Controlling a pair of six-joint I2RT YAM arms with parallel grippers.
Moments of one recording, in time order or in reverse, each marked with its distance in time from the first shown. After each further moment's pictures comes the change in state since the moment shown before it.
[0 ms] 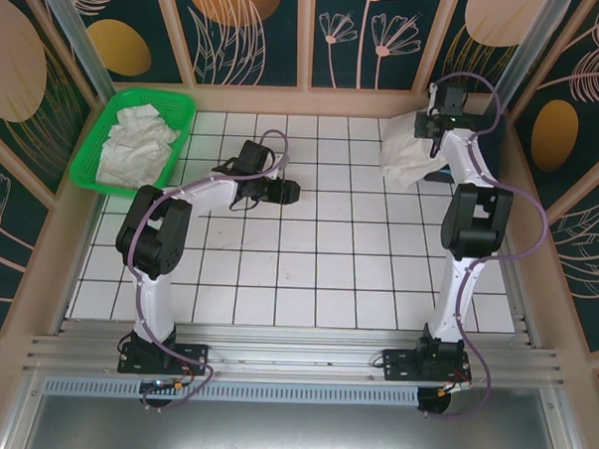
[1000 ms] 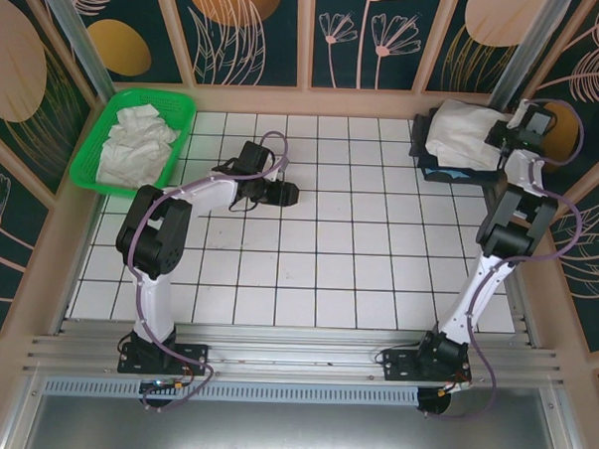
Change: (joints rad) left arm 0.000 0.002 0.007 -0.045 -0.001 0.000; right arm -0.396 0.132 0.010 0.269 -0.350 0.105
